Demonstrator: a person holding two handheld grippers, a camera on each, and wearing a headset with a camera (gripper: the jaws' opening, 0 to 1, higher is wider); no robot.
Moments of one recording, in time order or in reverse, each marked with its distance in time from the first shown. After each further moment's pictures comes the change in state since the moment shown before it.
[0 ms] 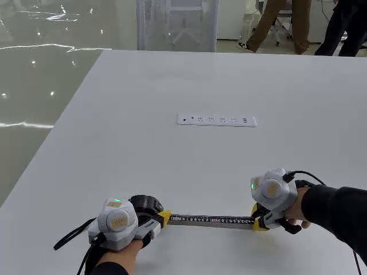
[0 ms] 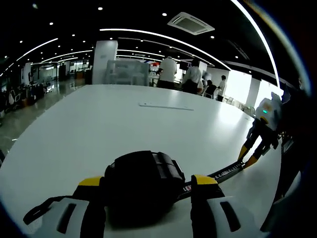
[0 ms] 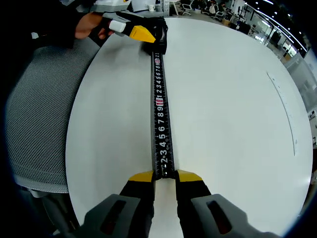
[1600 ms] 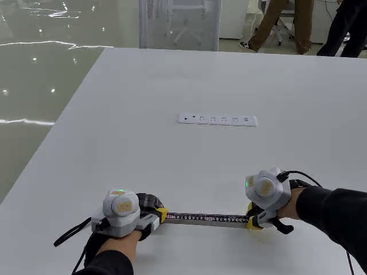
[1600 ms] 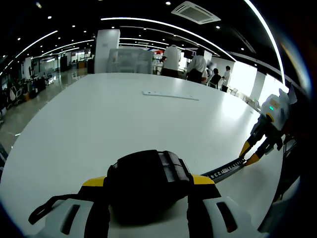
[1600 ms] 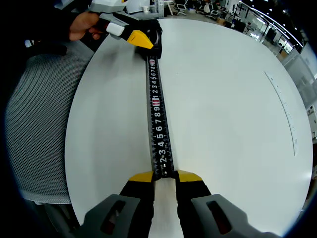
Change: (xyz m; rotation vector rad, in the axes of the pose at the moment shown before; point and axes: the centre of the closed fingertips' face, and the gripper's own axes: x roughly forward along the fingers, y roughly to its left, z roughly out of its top) left arm 0.004 0.004 -0.007 -0.001 0.114 0.027; right arm 0.007 -0.002 0.015 0.033 -0.009 -0.014
